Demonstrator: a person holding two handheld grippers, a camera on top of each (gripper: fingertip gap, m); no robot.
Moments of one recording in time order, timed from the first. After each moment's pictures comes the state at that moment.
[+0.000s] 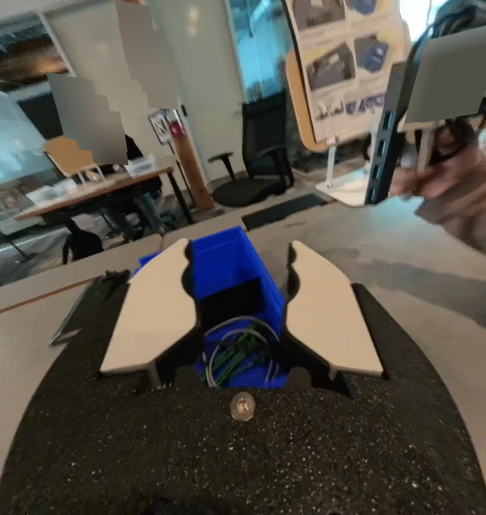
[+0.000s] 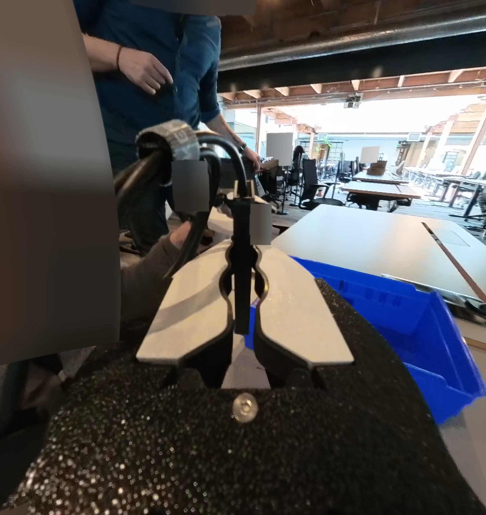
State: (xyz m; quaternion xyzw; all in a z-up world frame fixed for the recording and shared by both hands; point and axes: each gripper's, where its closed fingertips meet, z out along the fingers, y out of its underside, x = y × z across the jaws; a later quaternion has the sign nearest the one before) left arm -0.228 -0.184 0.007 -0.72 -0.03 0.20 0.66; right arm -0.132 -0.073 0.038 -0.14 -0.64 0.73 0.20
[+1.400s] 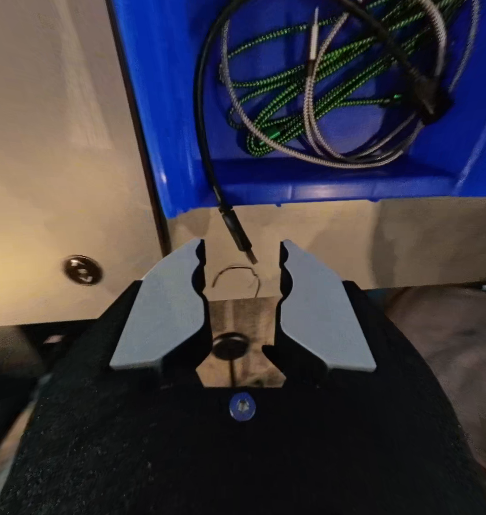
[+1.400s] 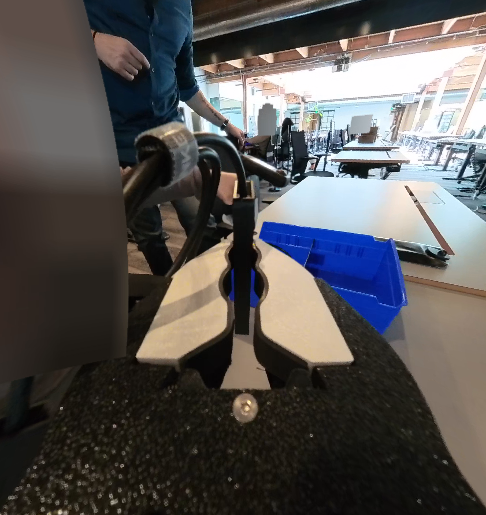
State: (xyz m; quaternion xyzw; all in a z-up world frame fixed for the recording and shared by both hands) left arm -0.323 -0.297 -0.149 -0.96 -0.28 -0.05 0.03; right arm -0.132 0.009 0.020 -0.19 -0.66 0.70 0.19
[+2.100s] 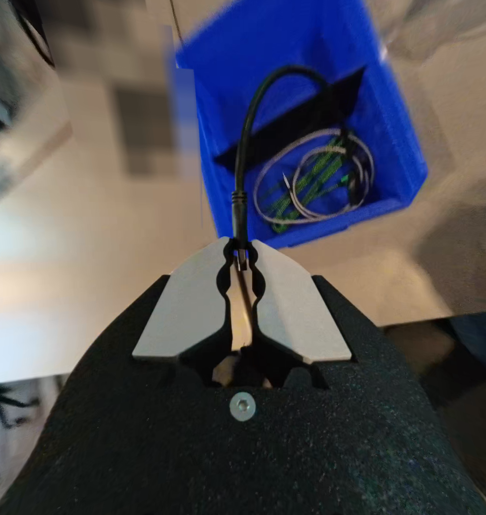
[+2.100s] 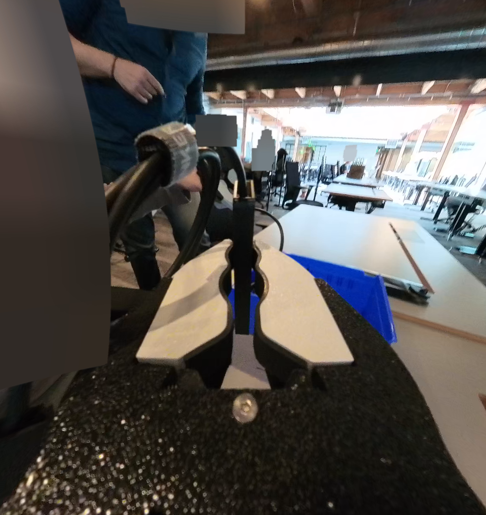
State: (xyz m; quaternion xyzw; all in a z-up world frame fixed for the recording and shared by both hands) left arm -0.305 -0.272 -0.013 -0.93 -0.07 0.24 0.26; right arm -0.121 0.001 0.045 -0.15 -0.64 0.72 0.23
